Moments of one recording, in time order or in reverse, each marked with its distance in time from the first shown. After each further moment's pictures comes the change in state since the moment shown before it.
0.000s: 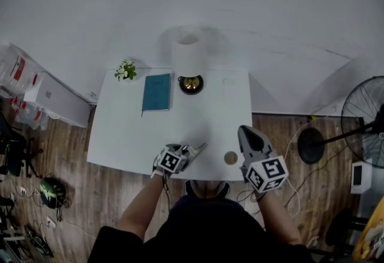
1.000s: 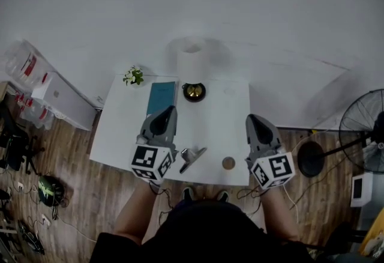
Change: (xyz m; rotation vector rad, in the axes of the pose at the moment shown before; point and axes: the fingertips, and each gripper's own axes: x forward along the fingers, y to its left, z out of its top) left arm -0.314 -0.024 0.240 -0.026 -0.981 0.283; right arm -0.033 0.002 0.096 -0.165 -0.213 0.005
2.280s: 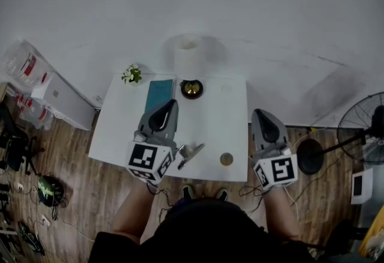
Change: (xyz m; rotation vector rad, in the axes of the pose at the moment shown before) left arm -0.012 -0.032 0.038 0.063 -0.038 -0.035; right arm -0.032 -0.003 0.038 -0.157 -0.062 -0.061
